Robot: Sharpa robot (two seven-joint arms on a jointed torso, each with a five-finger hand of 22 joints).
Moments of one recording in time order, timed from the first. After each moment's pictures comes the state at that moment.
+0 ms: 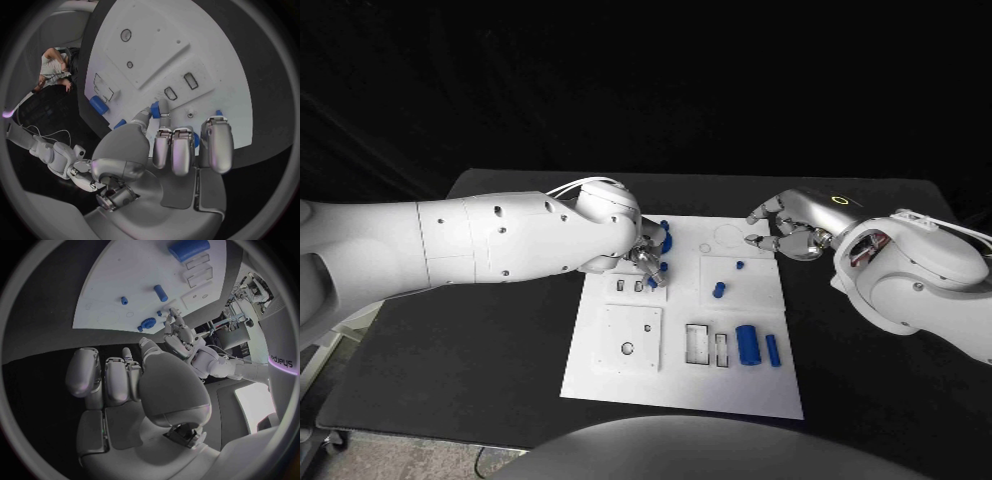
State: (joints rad) left arm 1.35 -0.56 -0.23 1.45 -1.32 0.33 -0.49; left_hand 1.00 0.12 0.09 -0.04 0.35 1.05 0.02 0.26 0.89 1.47 -0.05 1.57 1.31 1.47 -0.10 1.57 1.31 0.03 1.47 0.02 1.42 1.31; right arm 1.33 -0.98 -0.21 1.80 -1.56 -0.35 -0.39; right_hand 1.35 0.05 0.05 0.22 0.34 0.90 0.09 0.08 0.18 1.46 -0.02 1.37 1.45 1.47 -0.08 1.27 1.18 0.08 1.44 0.03 1.09 1.31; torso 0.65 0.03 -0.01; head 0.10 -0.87
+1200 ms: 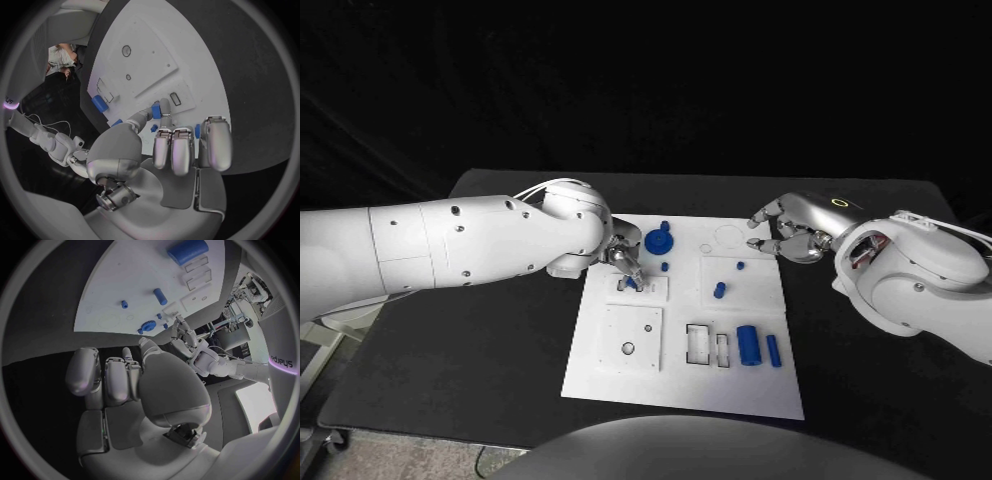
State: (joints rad) left arm 1.35 -0.69 -0.23 1.52 -1.24 0.31 -0.49; left_hand 0.86 0.08 0.43 -0.10 0.41 1.07 0.02 0.25 0.94 1.47 -0.05 1.57 1.31 1.47 -0.10 1.57 1.31 0.04 1.46 0.01 1.39 1.31; right arm 1.32 -0.98 -0.21 1.80 -1.56 -0.33 -0.39; right_hand 1.36 0.04 0.06 0.22 0.35 0.91 0.08 0.08 0.18 1.45 -0.02 1.35 1.47 1.47 -0.08 1.26 1.17 0.08 1.44 0.03 1.07 1.31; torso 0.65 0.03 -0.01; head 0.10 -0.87
